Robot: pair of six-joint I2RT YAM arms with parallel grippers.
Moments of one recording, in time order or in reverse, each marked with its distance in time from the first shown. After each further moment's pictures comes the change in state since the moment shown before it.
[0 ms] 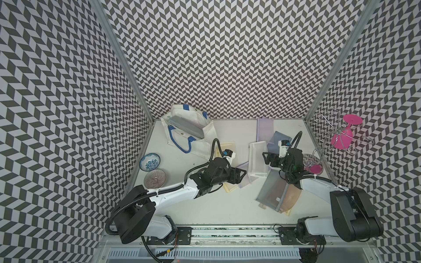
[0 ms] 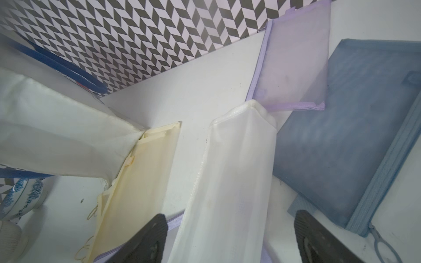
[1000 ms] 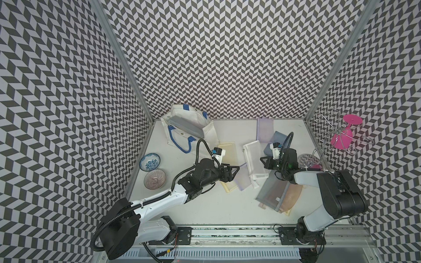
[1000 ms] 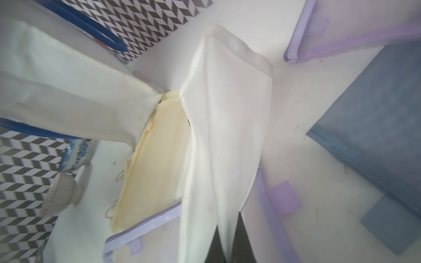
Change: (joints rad) left arm 0.103 -0.182 -0.112 0.061 0.033 -0.009; right arm -0.006 0.169 0.014 0.113 -0.287 0.026
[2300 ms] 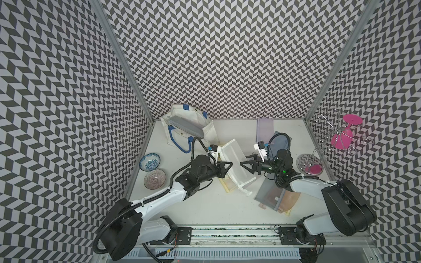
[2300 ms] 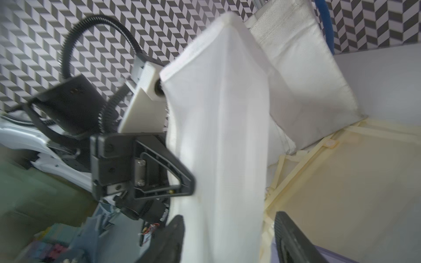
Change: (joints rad) left arm 0.096 -0.006 0.014 -0.009 0.113 -0.053; right arm 0.260 -0.126 -0.014 0.293 -0.351 0.104
